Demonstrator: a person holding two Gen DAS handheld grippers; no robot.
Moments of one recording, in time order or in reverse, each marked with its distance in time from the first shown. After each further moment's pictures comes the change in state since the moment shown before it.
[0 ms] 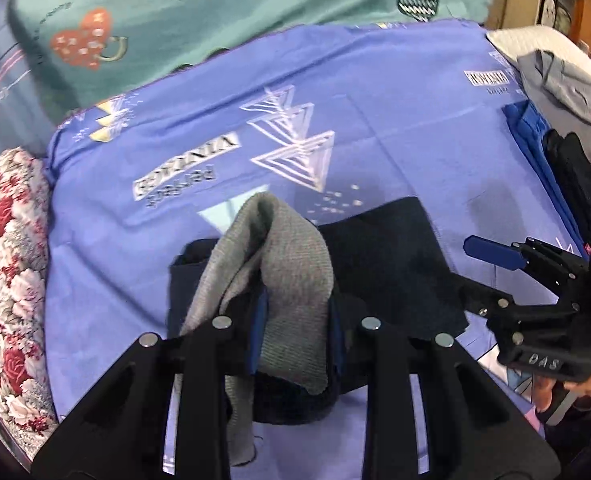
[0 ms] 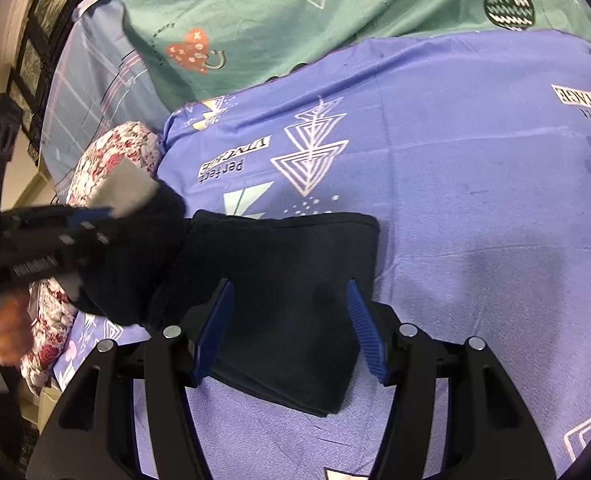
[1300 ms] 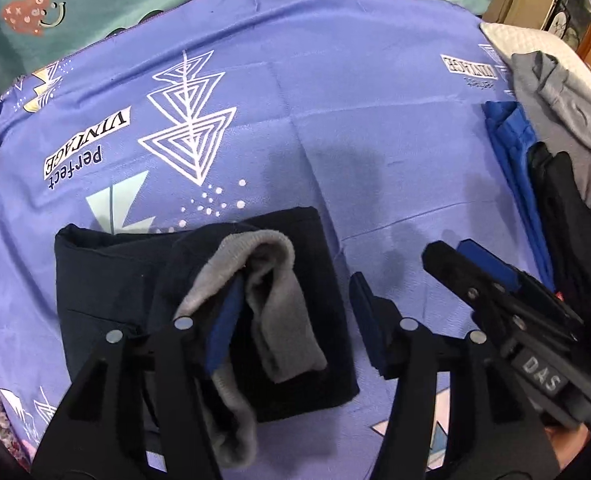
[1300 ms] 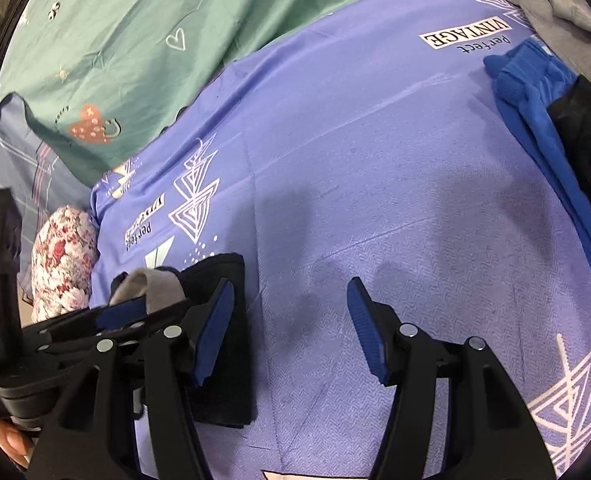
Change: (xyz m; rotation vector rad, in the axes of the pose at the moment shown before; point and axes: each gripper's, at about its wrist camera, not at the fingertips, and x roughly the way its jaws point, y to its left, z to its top) left arm 0.044 -0.072 0.029 -0.103 0.107 -0.134; right arm -0.033 -0.081 0.004 0.332 -0.058 -0.155
